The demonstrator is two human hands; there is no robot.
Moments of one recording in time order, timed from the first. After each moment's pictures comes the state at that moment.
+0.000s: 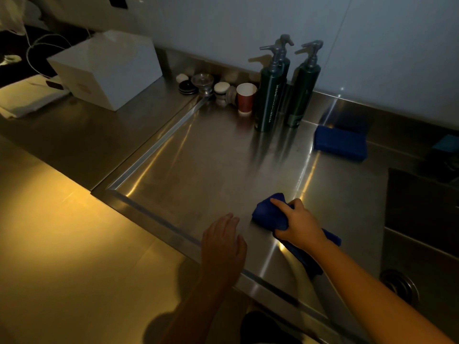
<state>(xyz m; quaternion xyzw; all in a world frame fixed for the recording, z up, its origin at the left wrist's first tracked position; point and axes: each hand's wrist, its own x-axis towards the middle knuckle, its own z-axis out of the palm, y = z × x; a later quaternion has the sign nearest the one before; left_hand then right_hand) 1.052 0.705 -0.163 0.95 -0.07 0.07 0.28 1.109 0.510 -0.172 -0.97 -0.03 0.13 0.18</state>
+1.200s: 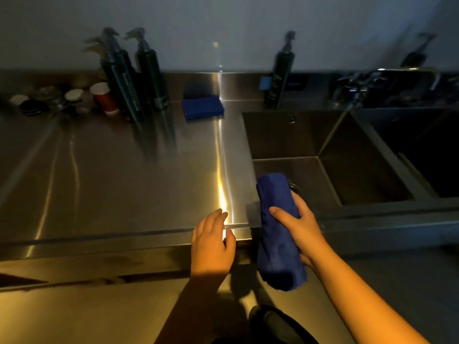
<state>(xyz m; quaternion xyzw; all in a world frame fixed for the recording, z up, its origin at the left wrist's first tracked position) 0.919 0.618 -0.156 0.88 -0.28 -0.02 0.38 0.843 0.467 -0.114 -0.63 0.33 -0.16 0.68</state>
